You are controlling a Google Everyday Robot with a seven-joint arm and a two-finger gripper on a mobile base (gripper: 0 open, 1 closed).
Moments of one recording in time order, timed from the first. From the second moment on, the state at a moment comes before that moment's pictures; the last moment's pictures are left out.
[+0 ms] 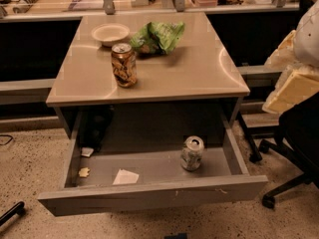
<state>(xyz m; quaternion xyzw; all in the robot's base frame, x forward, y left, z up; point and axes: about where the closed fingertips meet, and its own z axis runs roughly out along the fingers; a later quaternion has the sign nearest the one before) 0.441 -0.215 0.976 -0.60 0.78 -0.04 0.18</state>
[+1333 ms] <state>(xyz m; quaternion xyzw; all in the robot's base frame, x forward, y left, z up) 0.485 -0.187 0.806 -0.59 0.77 0.11 0.22</state>
